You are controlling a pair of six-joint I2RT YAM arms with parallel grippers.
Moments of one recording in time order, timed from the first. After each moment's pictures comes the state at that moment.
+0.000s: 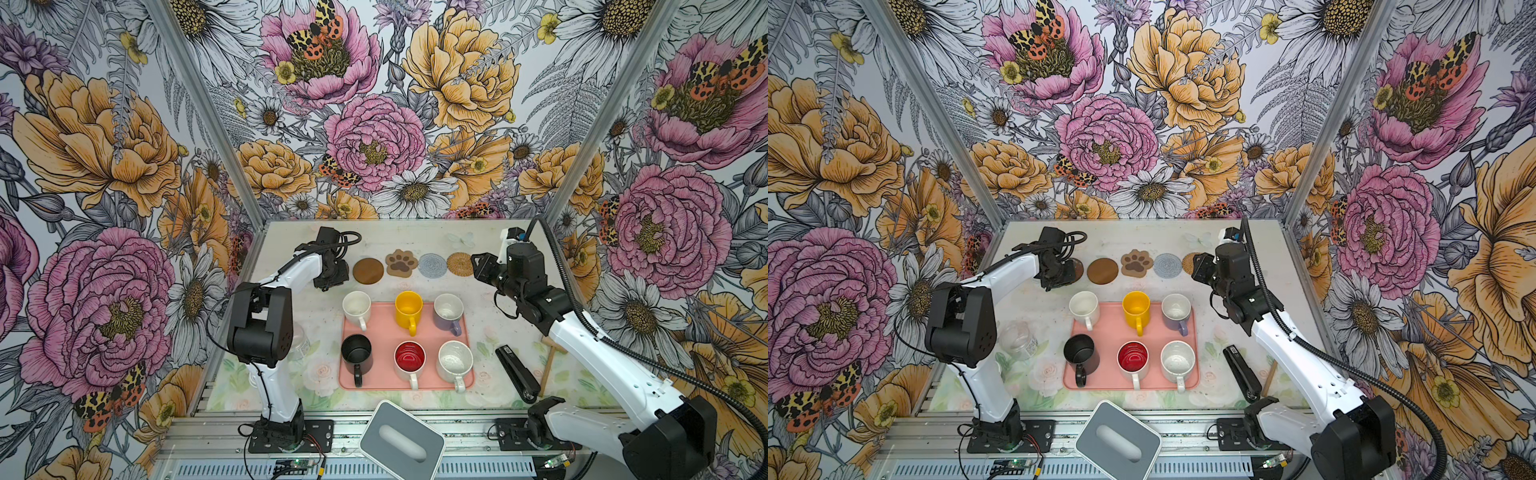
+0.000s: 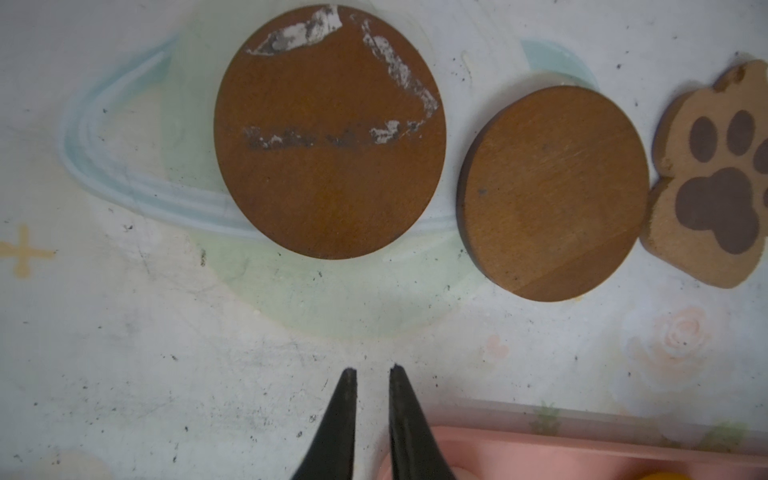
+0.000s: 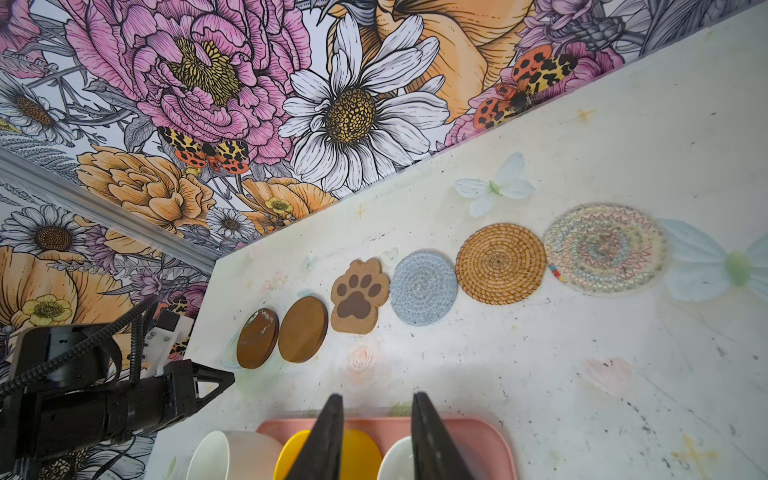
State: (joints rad) left arm -0.19 1.85 1.37 -0.69 -0.02 -0.41; right arm 0.37 1.14 0.98 -0.30 0.03 0.64
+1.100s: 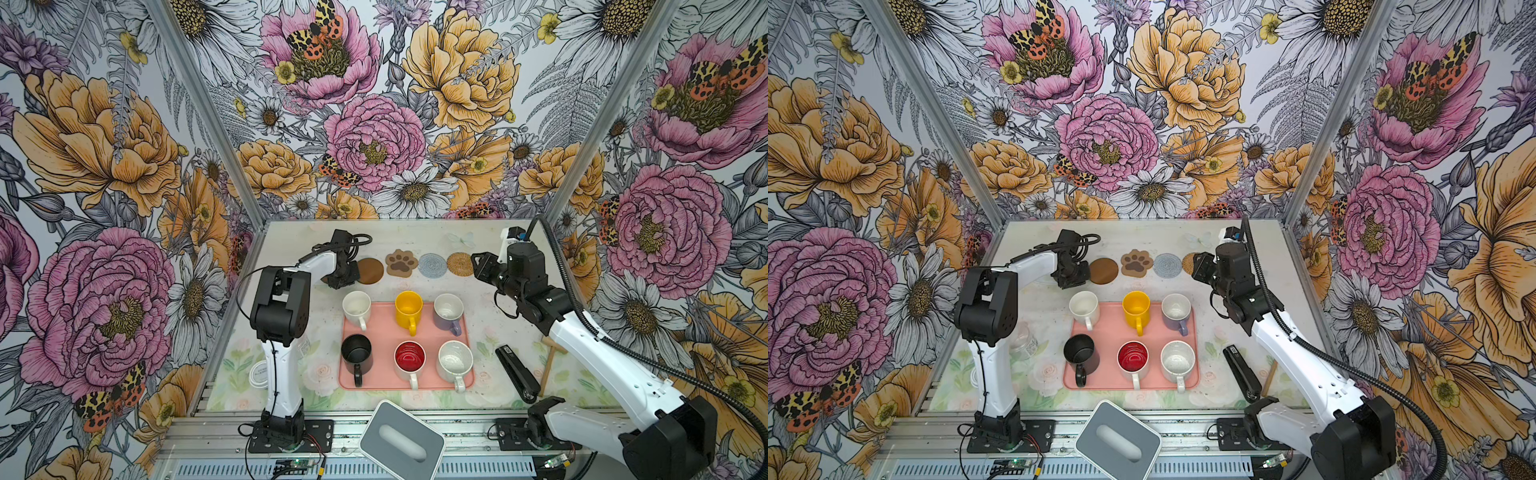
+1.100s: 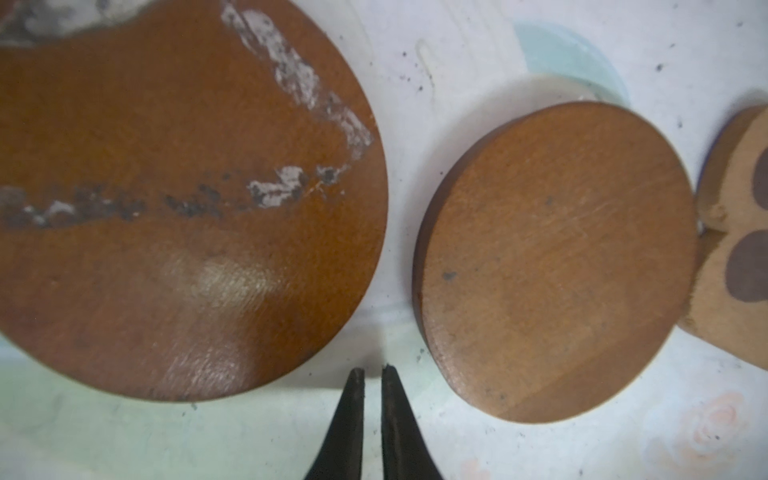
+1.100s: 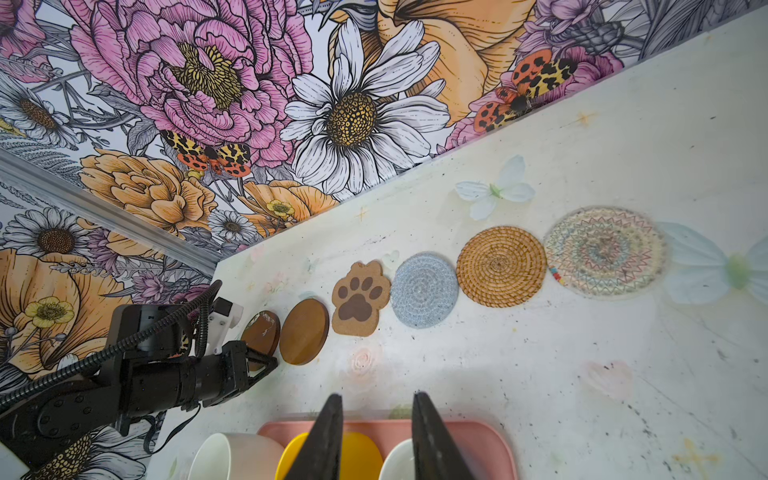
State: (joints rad) left arm -0.23 2.08 1.48 -0.61 0.02 -0.46; right arm 0.38 1.14 0.98 -0.30 0.03 0.64
